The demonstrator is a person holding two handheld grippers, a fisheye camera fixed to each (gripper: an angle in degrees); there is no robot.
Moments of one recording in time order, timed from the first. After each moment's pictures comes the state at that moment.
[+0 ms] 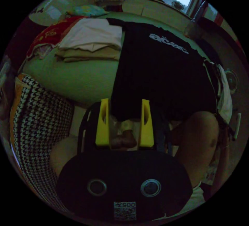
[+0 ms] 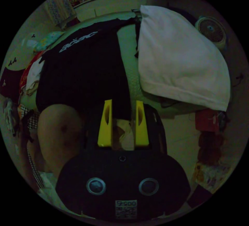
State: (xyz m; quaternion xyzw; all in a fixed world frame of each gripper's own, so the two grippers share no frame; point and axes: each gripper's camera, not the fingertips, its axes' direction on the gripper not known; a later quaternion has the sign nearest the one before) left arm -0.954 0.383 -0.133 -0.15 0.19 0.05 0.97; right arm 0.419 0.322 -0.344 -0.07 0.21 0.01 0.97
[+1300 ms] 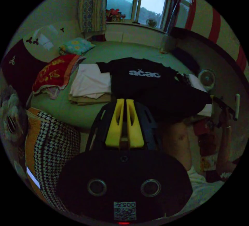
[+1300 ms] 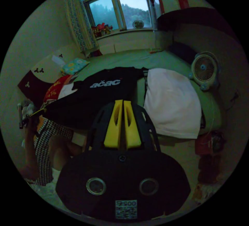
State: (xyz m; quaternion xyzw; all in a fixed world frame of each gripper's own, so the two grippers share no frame) left arm -1.139 0.482 -0.568 -0.02 0.26 0.12 0.96; right arm 0.351 0.602 -0.670 0.09 0.14 -0.05 0.98
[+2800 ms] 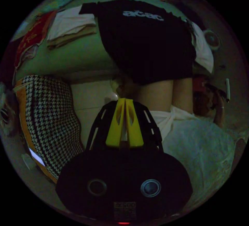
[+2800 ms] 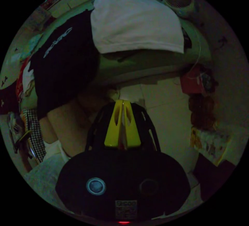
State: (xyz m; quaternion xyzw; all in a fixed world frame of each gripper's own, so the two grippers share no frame) left arm -1.069 0.461 -0.524 -0.31 0.24 0.22 0.89; right arm 0.323 0.577 -0.463 -0.17 0.23 0.14 0.95
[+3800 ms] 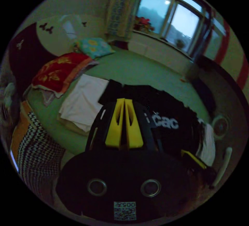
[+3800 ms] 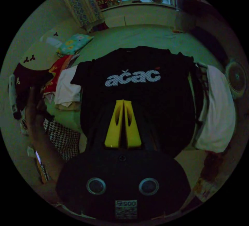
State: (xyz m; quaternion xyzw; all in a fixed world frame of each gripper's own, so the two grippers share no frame) left arm -1.007 0.091 -0.266 0.01 0.17 -0.10 0.98; right arm 0.002 0.187 -0.064 -0.05 0.14 -0.07 0.99
